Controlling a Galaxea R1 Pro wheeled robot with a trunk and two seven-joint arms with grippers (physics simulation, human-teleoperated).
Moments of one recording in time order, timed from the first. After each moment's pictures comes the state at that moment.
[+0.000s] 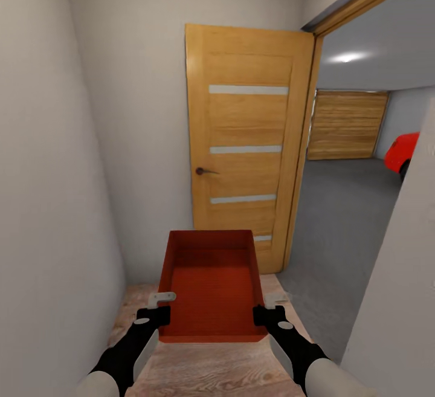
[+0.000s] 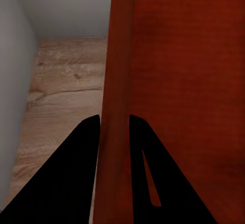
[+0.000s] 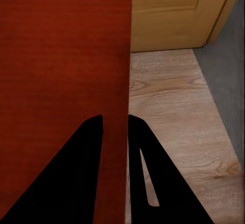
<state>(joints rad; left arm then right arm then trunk) -0.53 -0.07 -0.12 -0.56 0.14 0.19 0.23 -0.63 0.10 0.15 -0.30 -0.08 -0.04 -0.10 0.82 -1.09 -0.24</state>
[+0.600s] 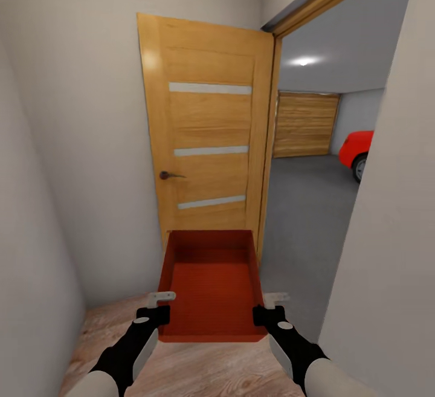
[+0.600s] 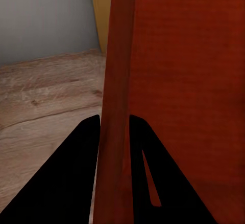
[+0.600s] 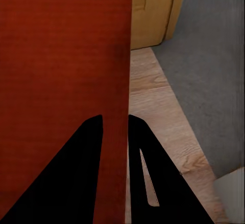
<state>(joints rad) -0.53 -0.06 -0.12 -0.57 0.14 0.20 0.23 -0.63 0.10 0.15 -0.30 -0.08 -0.04 -0.10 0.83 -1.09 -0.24</state>
